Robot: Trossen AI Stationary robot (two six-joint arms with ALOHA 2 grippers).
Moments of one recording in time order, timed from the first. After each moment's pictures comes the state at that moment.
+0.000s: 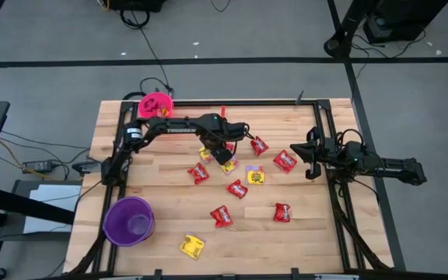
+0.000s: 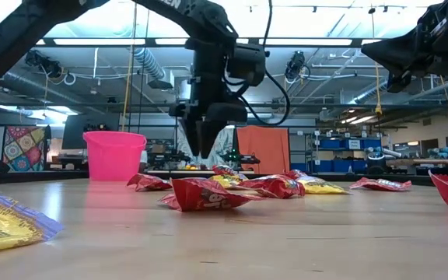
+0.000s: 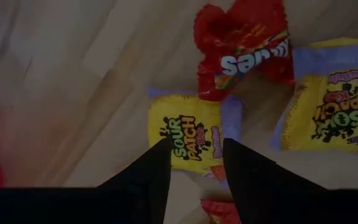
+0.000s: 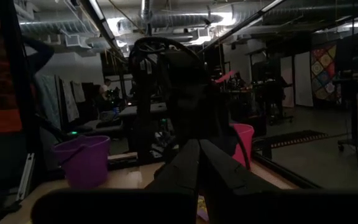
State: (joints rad) left arm 0.22 2.15 1.81 -1.21 -0.21 -0.48; right arm -0.11 0.01 0.01 0.23 0.10 0.11
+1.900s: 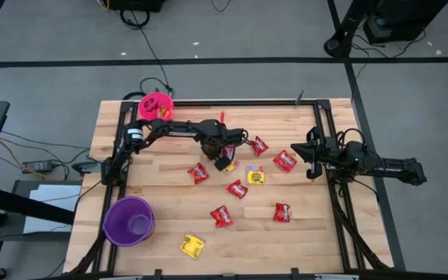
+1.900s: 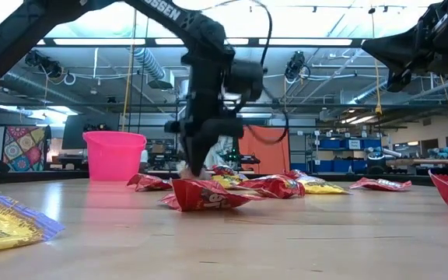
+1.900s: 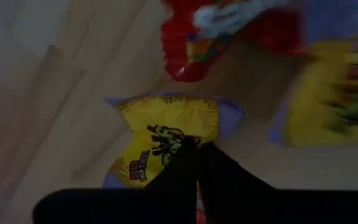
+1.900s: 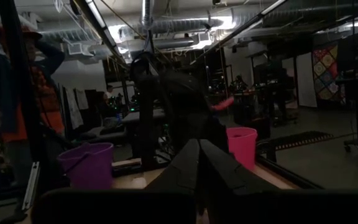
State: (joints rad) left arm 0.21 2.15 1.72 -1.14 -0.14 -0.46; right arm -0.11 0.01 0.01 0.25 0.10 0.13
